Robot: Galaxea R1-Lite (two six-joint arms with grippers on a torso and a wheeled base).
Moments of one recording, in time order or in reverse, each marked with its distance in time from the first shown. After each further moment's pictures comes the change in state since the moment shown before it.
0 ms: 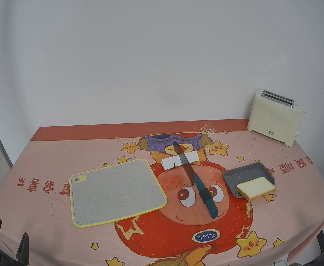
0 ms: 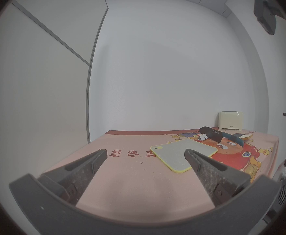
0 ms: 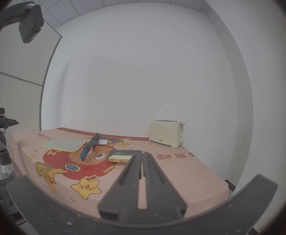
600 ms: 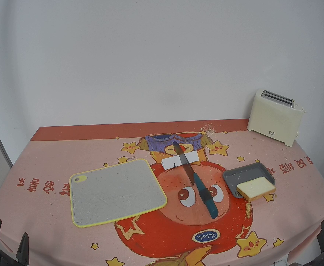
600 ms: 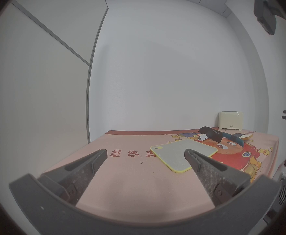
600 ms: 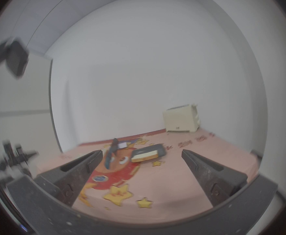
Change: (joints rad) left arm -0.001 0.000 0.000 0.000 0.000 0.000; right arm 0.013 0.070 -0.025 -0.001 0.114 0.398
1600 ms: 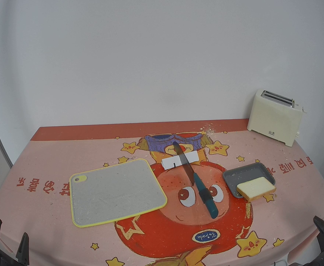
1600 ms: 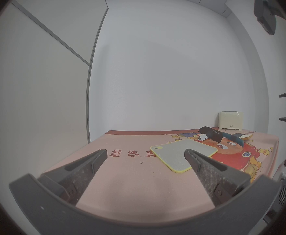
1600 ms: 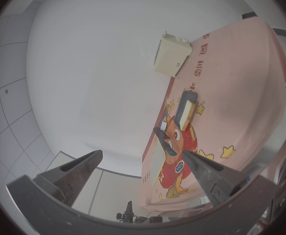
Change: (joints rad) left arm 0.000 0.000 0.000 0.000 0.000 0.000; right arm 0.066 0.308 -0.059 -0.195 0.183 0.927
